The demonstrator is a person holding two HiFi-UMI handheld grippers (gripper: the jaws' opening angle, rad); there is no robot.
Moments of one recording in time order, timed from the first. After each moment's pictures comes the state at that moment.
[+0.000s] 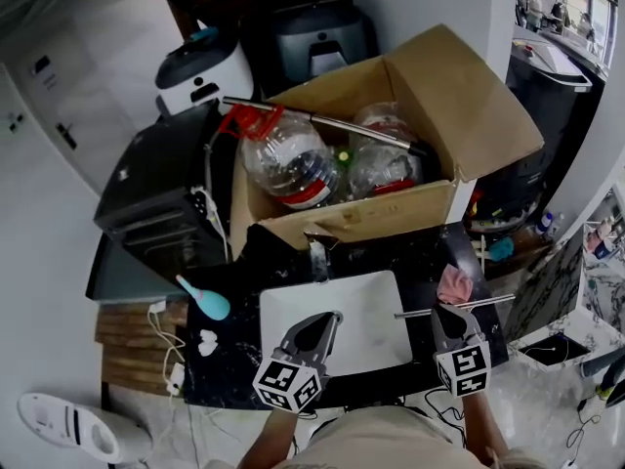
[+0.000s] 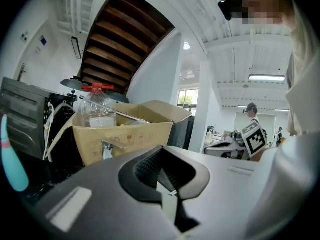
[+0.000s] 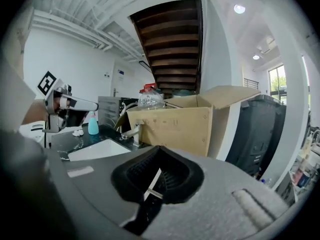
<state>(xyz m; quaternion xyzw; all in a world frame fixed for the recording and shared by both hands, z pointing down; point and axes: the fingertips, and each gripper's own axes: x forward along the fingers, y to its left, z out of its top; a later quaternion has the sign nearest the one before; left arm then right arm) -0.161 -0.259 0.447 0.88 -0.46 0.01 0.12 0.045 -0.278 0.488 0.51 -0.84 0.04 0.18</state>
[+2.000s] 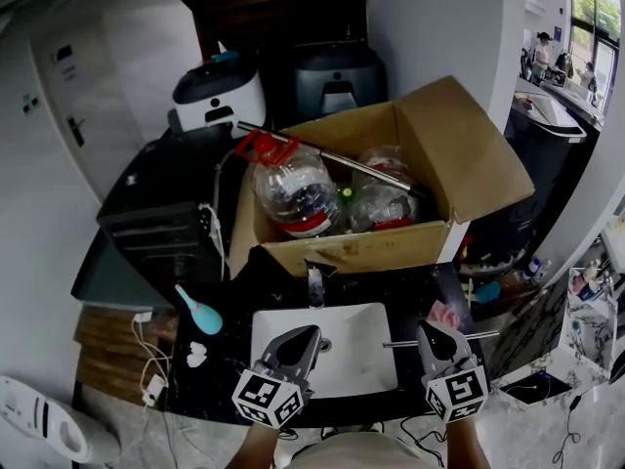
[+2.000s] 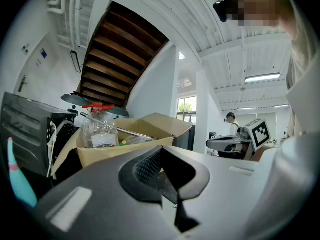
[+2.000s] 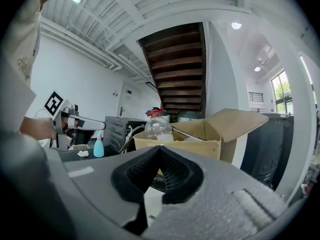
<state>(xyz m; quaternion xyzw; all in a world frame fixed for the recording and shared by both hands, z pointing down) -0.178 -0.250 0.393 0.88 -0.47 -0.03 0.06 0.015 -0.266 0.397 0.48 -0.87 -0.03 0.08</state>
